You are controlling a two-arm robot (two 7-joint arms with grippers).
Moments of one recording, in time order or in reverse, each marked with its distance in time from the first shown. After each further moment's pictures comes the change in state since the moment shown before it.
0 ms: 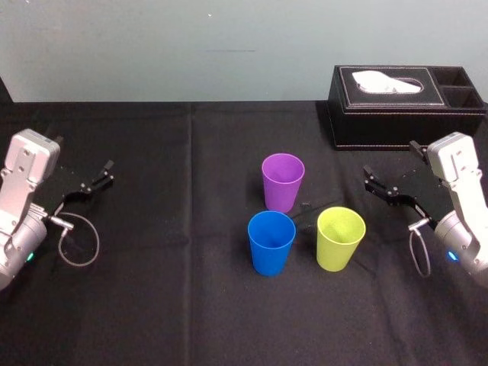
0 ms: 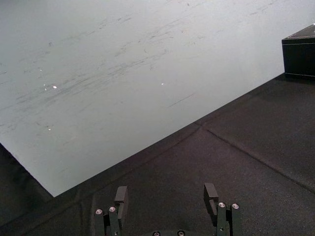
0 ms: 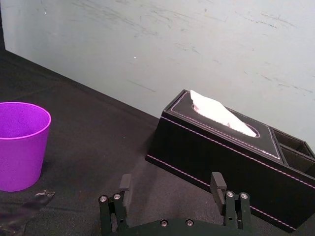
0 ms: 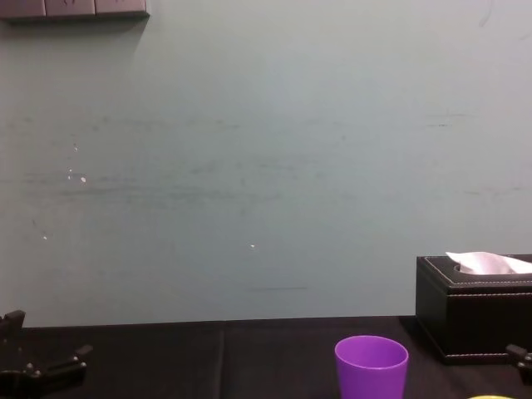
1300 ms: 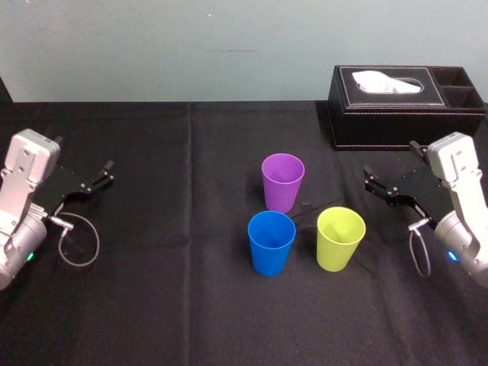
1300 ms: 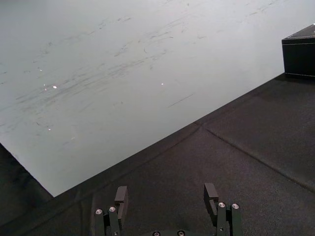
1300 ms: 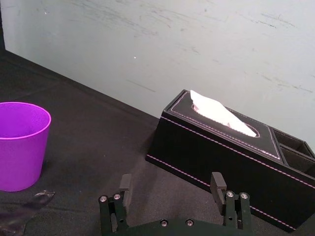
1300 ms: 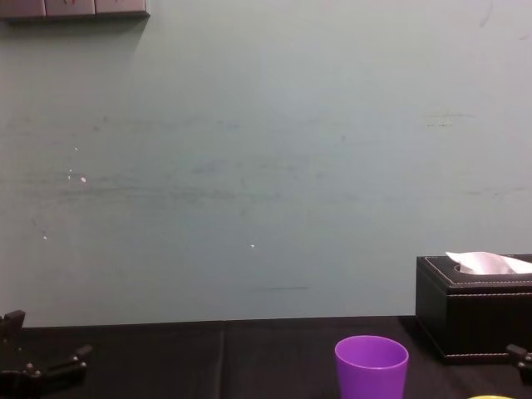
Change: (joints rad) left arm 0.000 0.000 0.000 0.000 0.000 0.000 0.000; right arm 0.000 0.000 0.000 0.000 0.000 0.000 0.000
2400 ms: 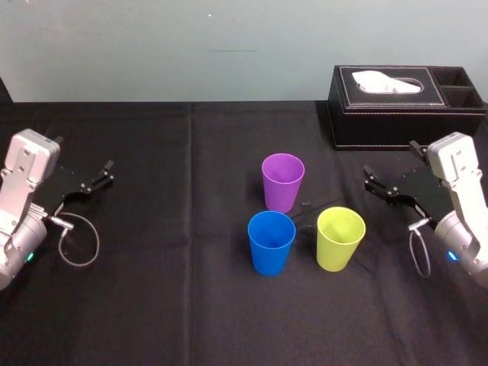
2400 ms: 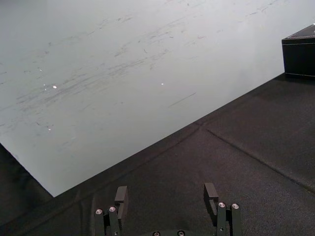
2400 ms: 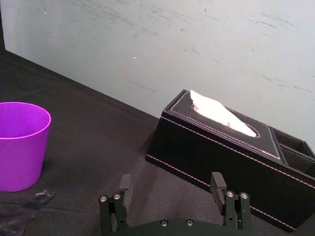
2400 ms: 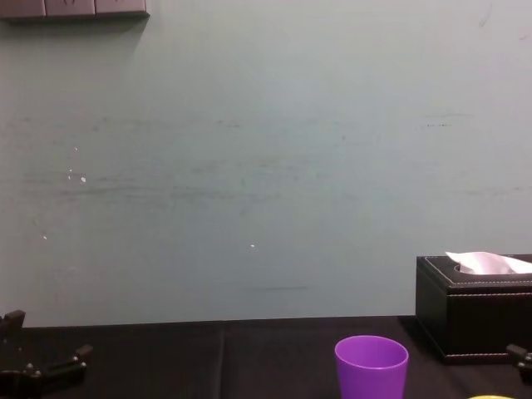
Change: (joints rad) left arm 0.000 0.000 0.000 0.000 0.000 0.000 0.000; right arm 0.000 0.000 0.000 0.000 0.000 0.000 0.000
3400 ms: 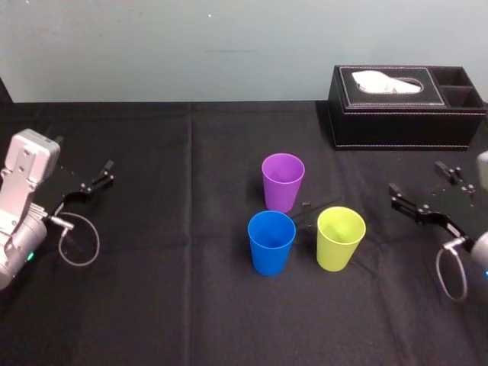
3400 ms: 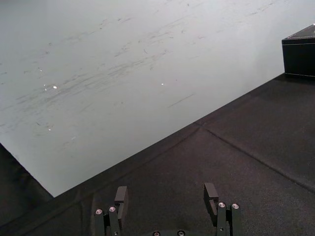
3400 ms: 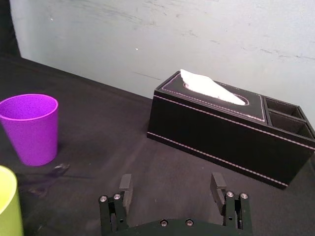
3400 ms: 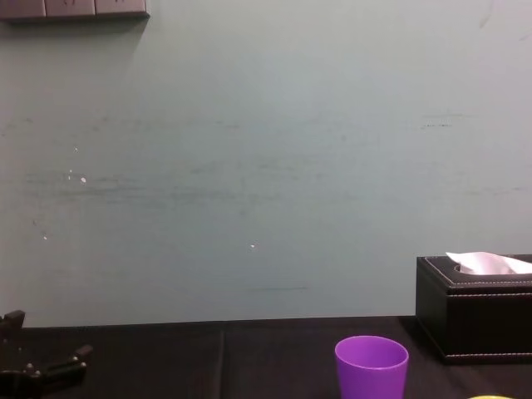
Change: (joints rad) left arm 0.000 0.000 0.000 0.000 0.000 0.000 0.000; right arm -0.151 0.072 0.134 -0.101 0.147 0.025 0.112
